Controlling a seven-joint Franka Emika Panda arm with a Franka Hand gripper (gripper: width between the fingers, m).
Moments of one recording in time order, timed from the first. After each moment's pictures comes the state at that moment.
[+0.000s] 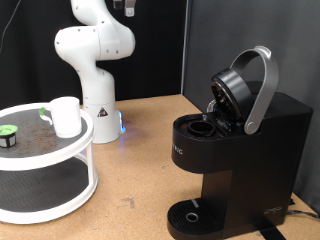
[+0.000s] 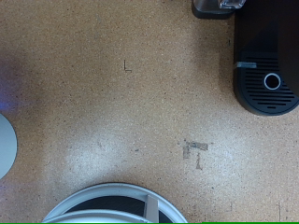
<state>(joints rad) 0.02 -0.77 -0.02 -2.35 0.02 1.58 -0.76</state>
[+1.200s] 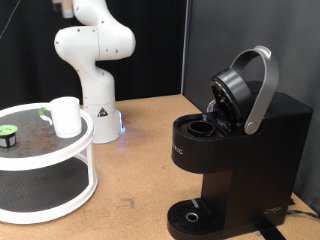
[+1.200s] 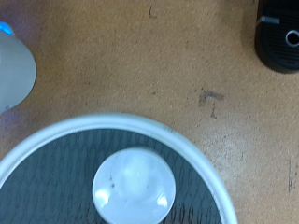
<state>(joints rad) -0.03 -0.82 -0.29 -2.36 -0.14 1.56 -1.11</state>
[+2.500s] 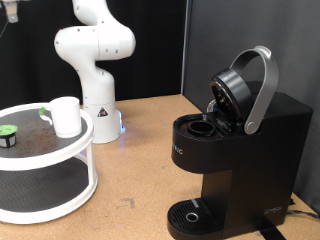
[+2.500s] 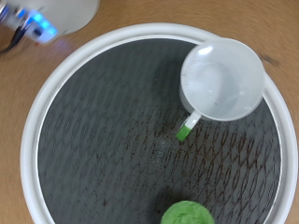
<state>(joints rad) -0.03 -0.80 -0.55 -2.29 -0.31 1.52 -1.57</state>
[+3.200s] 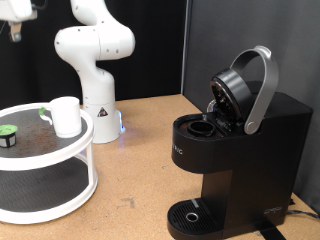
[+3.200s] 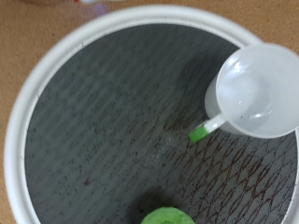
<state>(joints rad) 0.03 -0.78 -0.64 -2.36 -0.37 1.62 -1.85</state>
